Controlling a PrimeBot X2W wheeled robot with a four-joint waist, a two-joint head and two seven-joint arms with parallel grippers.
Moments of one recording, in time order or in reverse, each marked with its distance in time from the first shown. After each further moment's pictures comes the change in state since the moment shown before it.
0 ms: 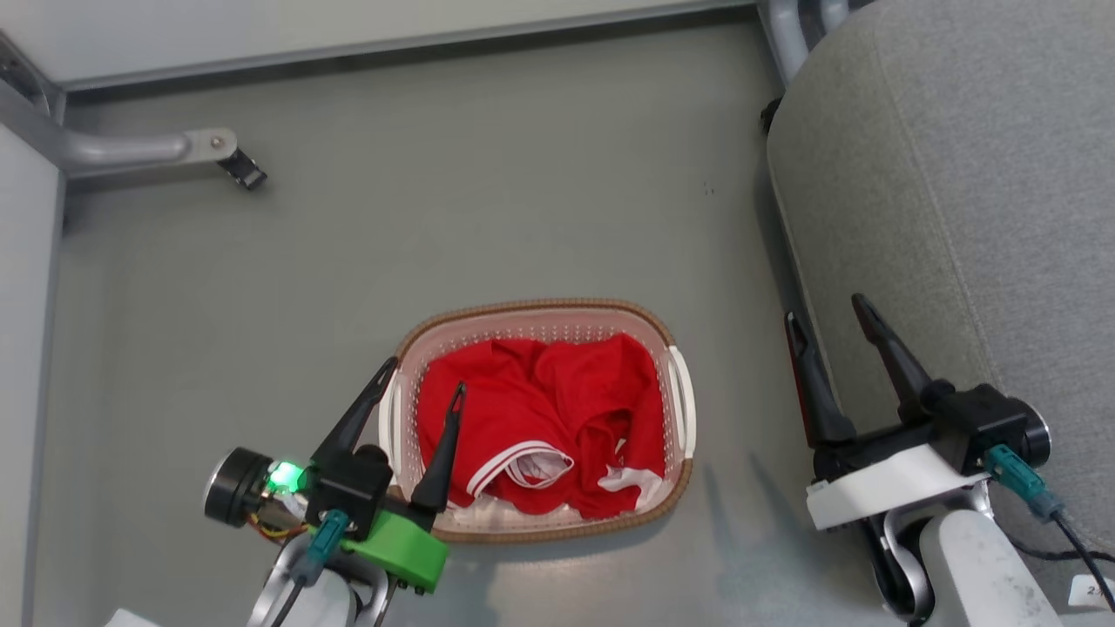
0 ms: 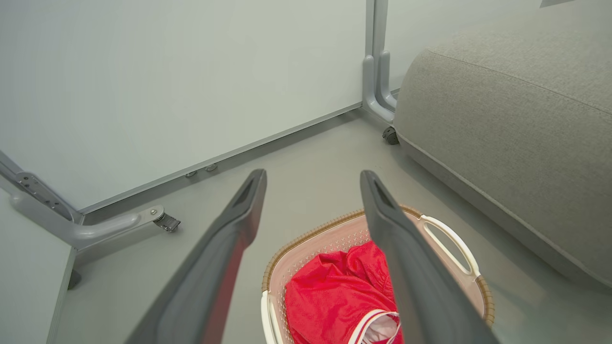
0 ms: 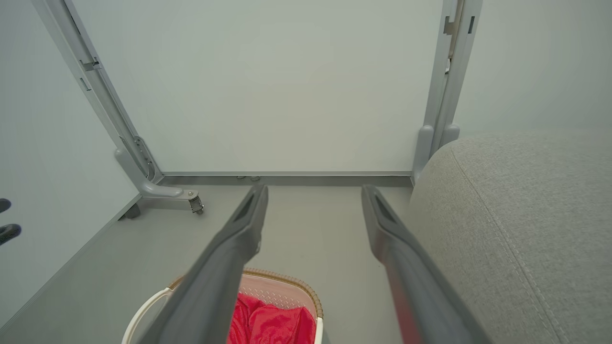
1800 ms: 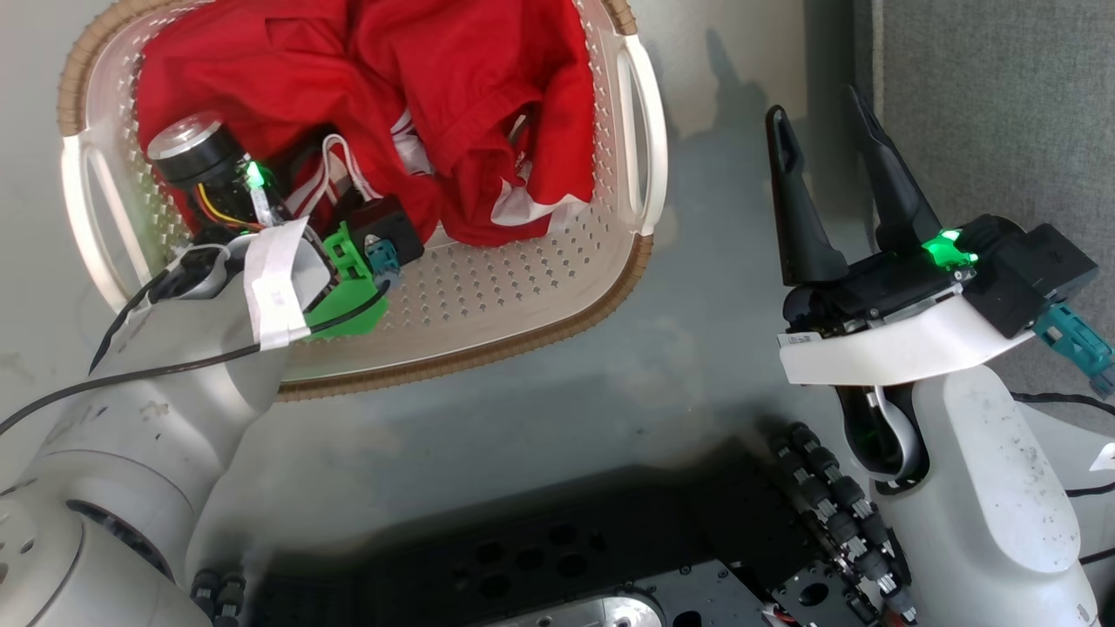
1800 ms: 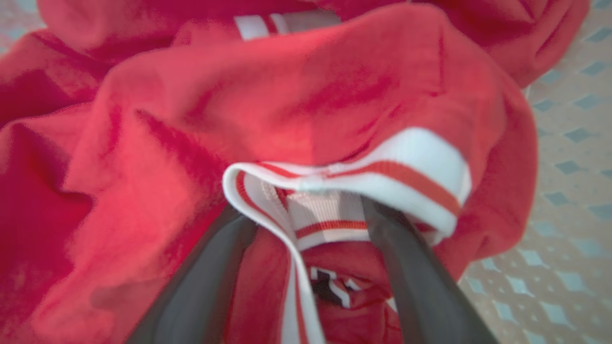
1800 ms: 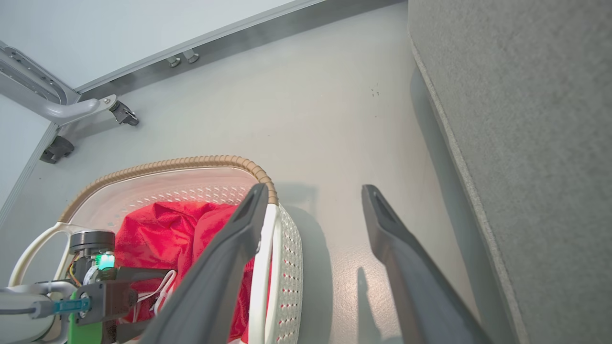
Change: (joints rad) left arm -1.001 0.085 -0.850 1.019 0.052 0.170 0.035; right arm -0.293 -0.001 0.088 -0.105 0.200 0.000 0.000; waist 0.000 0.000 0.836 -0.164
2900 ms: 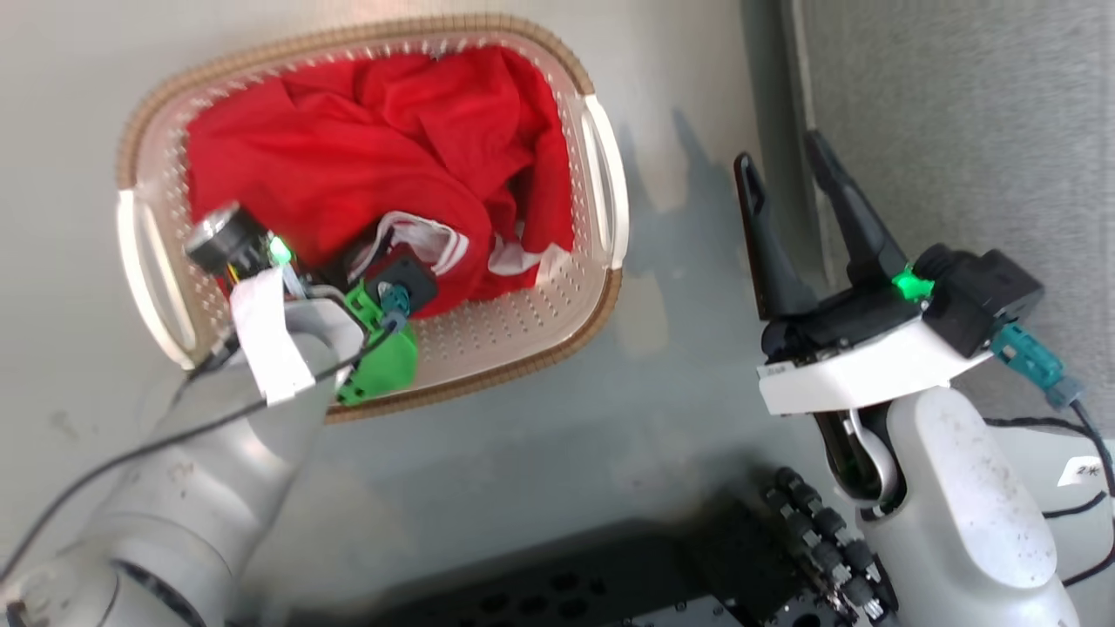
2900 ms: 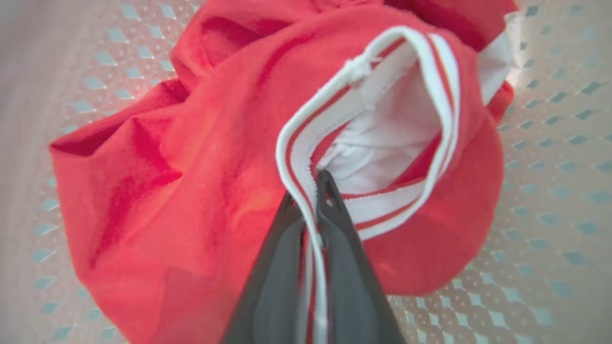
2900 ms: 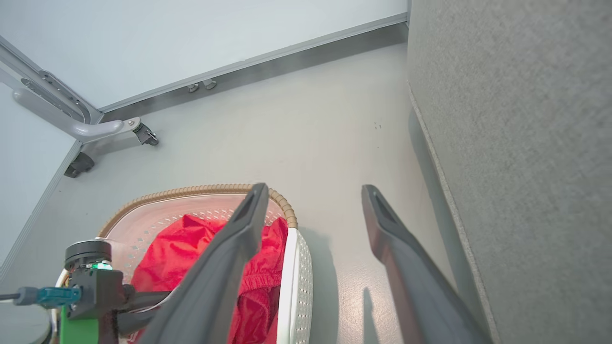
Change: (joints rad) left arm 0.135 -0.029 0.073 -0.041 -0.185 -0.006 -0.029; right arm 0.031 0.000 0.035 0.053 -0.001 0.000 0.000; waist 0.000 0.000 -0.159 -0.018
